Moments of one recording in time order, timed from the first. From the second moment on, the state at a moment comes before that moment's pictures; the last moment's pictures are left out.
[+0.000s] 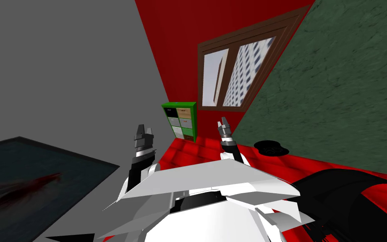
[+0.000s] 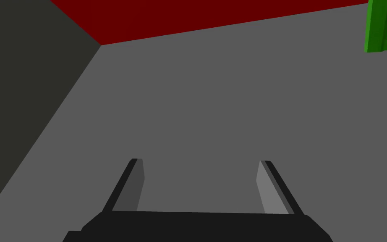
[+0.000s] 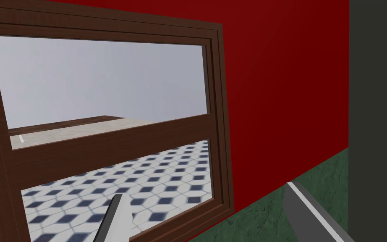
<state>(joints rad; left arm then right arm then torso) 0.51 0.00 0.07 -2.31 0.00 -0.42 -0.13 0.51 0.02 0.05 -2.24 0.10 -0.41 0.03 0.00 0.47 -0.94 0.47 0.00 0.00</state>
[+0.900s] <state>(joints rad) 0.48 0.11 0.06 -2.23 -0.01 -0.42 -0.13 0.51 0.02 0.05 -2.24 0.10 -0.41 0.03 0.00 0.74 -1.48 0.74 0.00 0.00</state>
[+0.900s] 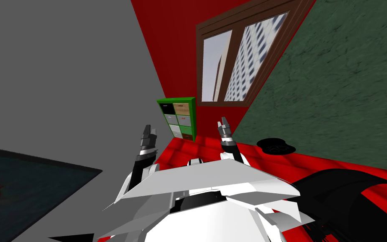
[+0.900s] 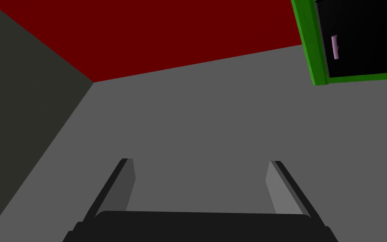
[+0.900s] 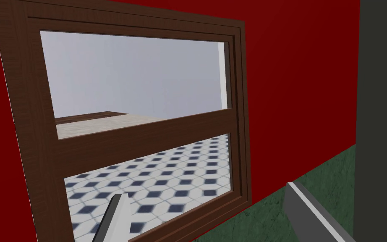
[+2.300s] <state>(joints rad) 0.37 0.13 0.02 -1.90 -0.07 -0.46 -0.17 0.51 0.02 0.05 -2.24 0.10 -0.41 0.03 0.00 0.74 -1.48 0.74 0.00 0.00</state>
